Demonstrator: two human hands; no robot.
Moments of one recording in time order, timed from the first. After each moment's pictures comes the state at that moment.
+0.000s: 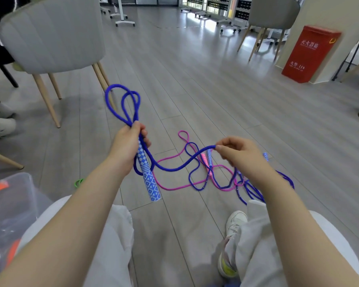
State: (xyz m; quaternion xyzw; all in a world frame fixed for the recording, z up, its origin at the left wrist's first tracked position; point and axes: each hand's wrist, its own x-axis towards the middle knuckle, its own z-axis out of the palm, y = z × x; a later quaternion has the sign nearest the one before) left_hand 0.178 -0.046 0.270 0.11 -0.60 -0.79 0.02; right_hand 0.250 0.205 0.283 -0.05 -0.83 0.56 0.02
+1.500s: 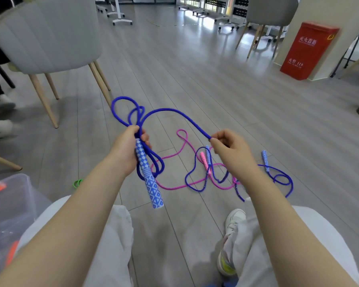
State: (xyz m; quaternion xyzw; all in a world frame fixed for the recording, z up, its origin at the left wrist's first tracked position) left_hand 0.172 -0.044 0.262 0.16 -0.48 -0.86 -0.10; right_hand 0.242 0.190 0.274 -0.07 -0.83 0.54 0.09
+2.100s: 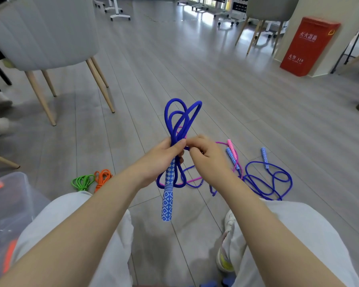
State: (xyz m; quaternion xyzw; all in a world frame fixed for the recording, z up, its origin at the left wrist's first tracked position) left_hand 0.215 0.004 0.256 -0.08 -0.74 -0.64 -0.19; right_hand 0.250 0.146 0.268 0.06 -0.85 0.51 0.06
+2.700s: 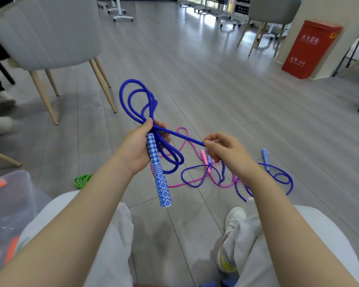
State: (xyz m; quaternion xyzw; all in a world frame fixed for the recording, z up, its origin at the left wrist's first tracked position) left_hand 0.191 -0.022 0.276 0.08 -0.46 -0.88 -0.13; right_hand 0.245 0.192 0.274 0.00 -0.81 0.58 -0.02
